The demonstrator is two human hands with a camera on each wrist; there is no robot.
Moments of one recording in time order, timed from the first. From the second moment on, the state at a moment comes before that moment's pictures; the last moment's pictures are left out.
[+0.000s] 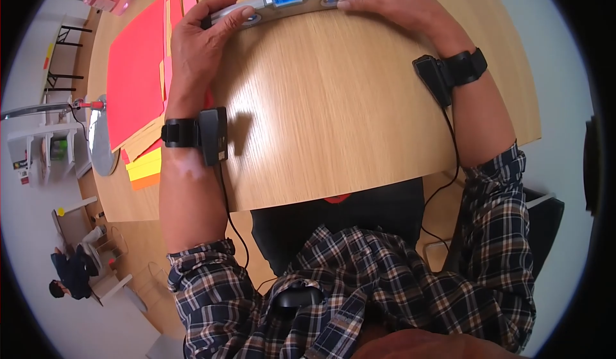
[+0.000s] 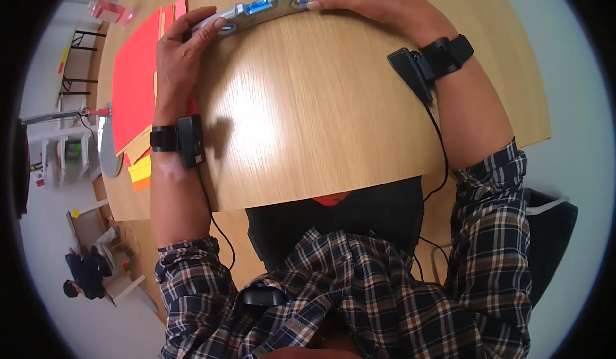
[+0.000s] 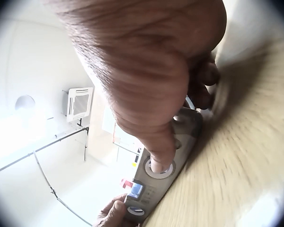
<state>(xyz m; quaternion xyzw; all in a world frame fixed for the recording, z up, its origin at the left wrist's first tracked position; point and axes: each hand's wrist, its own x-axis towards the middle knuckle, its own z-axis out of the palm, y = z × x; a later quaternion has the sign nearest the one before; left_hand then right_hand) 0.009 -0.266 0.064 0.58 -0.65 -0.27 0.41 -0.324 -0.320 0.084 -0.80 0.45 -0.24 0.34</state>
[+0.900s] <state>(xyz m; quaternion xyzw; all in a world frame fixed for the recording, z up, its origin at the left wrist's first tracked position) 0.054 -0.255 0.073 0.56 -0.64 -0.36 0.38 -0.345 -0.336 0.067 -0.80 0.43 -0.26 0.34</state>
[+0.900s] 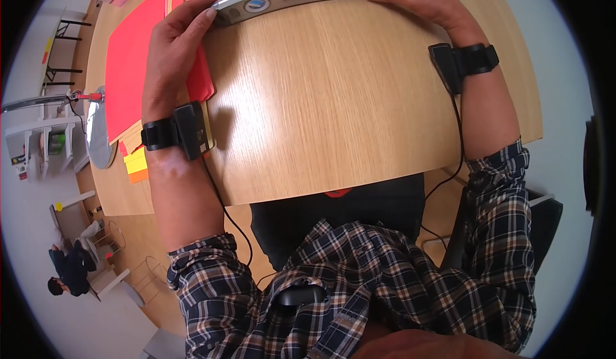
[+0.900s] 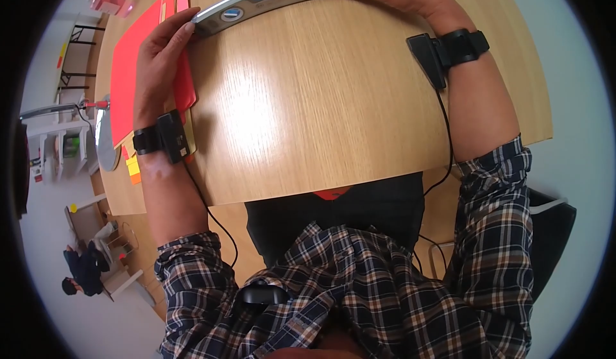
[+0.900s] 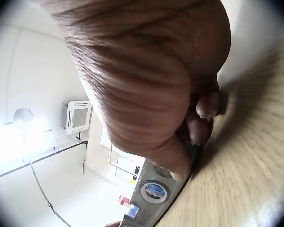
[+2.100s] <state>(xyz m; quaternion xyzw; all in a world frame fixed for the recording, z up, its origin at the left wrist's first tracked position) 0.039 -0.257 0.069 0.56 -0.60 -0.36 0.43 -0.353 -0.337 0.065 -0.77 0.44 -0.26 0.38</state>
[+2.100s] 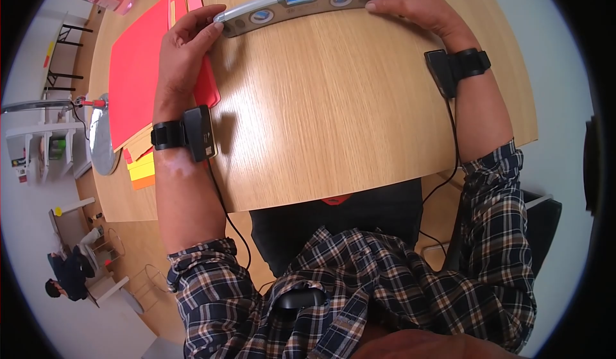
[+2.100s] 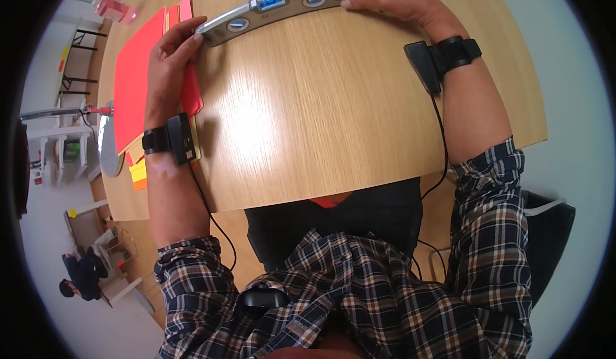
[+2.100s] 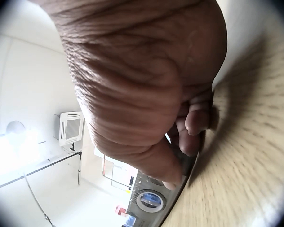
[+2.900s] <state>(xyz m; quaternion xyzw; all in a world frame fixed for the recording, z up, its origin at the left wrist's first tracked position) 0.043 -0.266 0.057 0.57 -0.60 -0.34 0.45 -0.347 -0.331 0.072 -0.78 0.45 -0.24 0.37</state>
